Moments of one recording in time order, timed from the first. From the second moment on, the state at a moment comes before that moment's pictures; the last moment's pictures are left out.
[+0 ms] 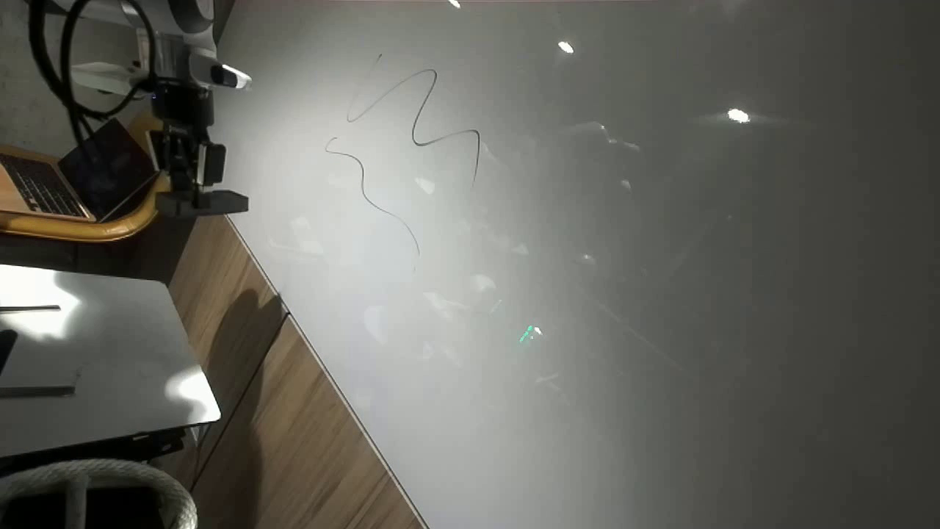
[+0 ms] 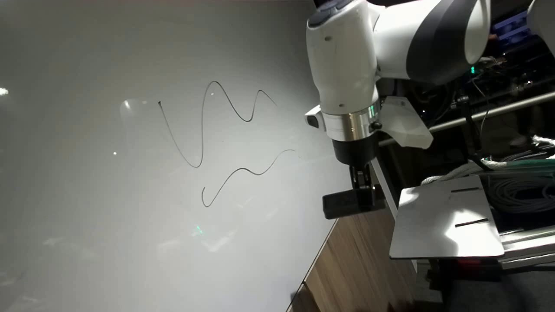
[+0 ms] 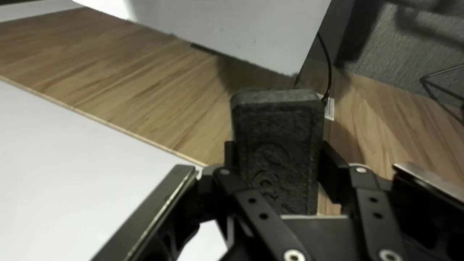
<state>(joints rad) 0.19 -0.17 0.38 -2.61 -0.60 2.48 0.76</state>
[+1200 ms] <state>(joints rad) 0.25 -0.13 0.44 -1.99 -0.94 2.30 0.79</state>
